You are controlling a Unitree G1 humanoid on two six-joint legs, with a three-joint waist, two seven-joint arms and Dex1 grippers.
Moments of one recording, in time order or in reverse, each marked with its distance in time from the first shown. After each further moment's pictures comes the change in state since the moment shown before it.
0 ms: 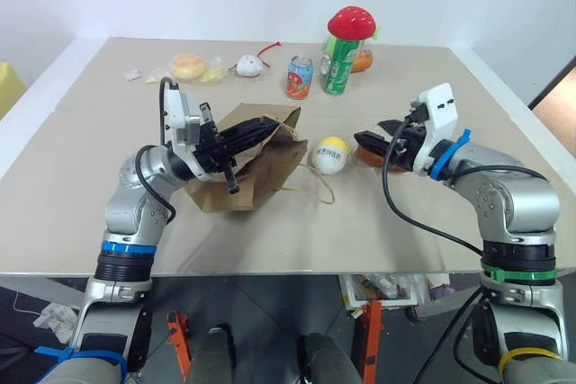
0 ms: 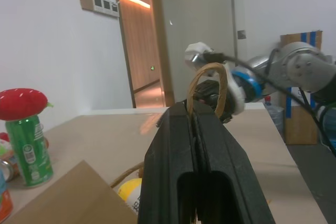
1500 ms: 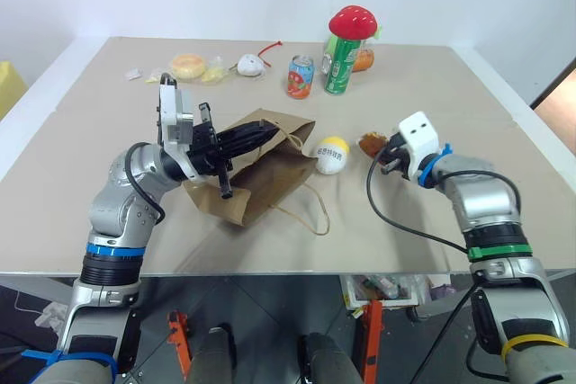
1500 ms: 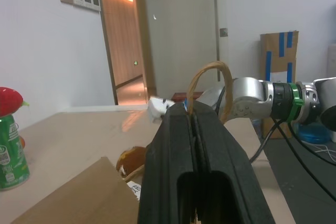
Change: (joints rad) left arm 0.009 0.054 0.000 -0.084 -0.072 0.118 -0.001; right arm -0.067 -0.032 0.092 0.293 -0.166 -0.259 0.092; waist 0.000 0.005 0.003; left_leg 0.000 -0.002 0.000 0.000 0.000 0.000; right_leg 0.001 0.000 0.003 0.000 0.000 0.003
